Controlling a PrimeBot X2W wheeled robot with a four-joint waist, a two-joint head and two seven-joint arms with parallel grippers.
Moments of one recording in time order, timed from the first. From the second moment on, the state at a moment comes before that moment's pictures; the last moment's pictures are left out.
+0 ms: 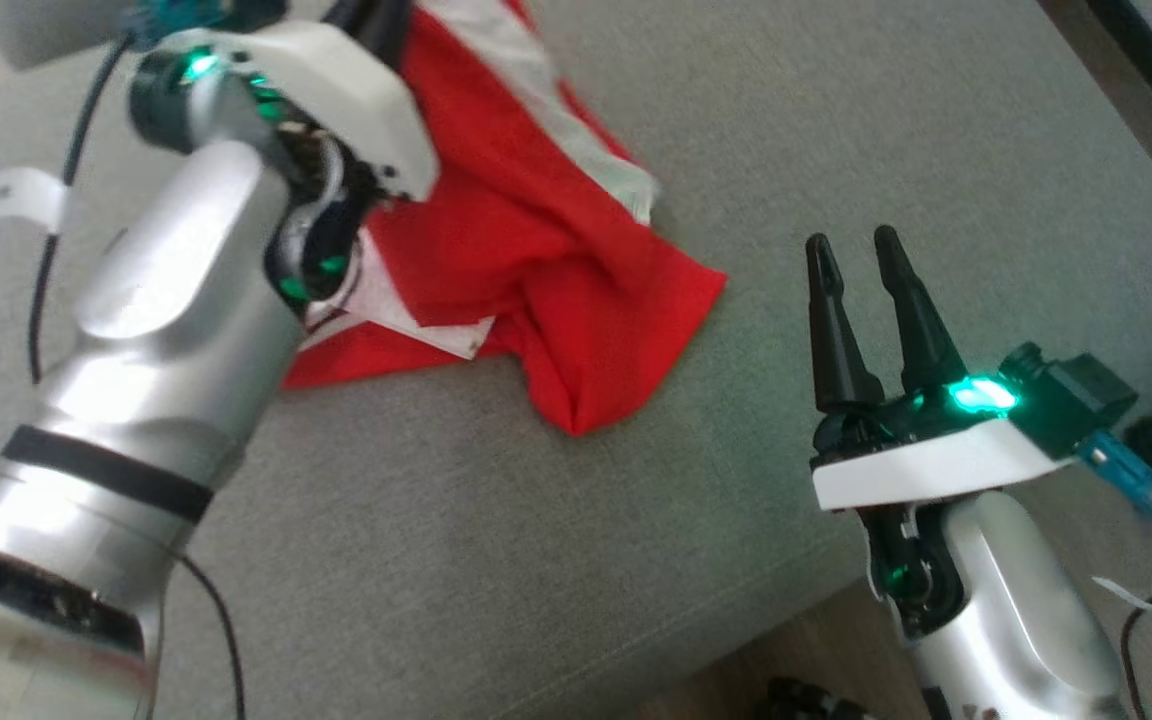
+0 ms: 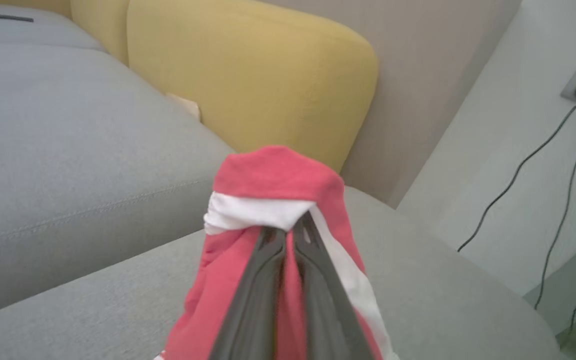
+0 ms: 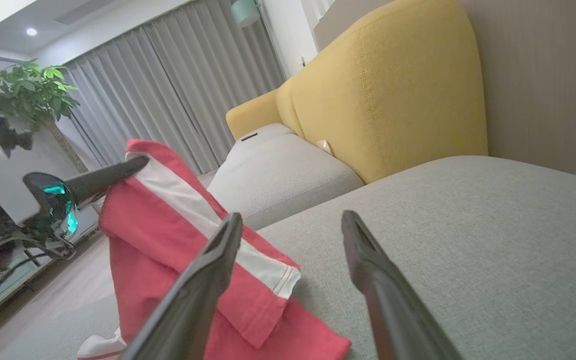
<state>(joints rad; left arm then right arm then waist) -1.01 0.21 -0.76 0.62 -0.80 0.07 -0.08 -0.25 -0.05 0.27 0.18 0.49 0.13 -0.25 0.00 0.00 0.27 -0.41</state>
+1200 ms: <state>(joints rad) -0.43 0.29 -0.47 0.29 -0.64 0.05 -0.26 -0.15 -0.05 0.12 0.17 0.36 0.13 -0.26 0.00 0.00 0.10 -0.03</state>
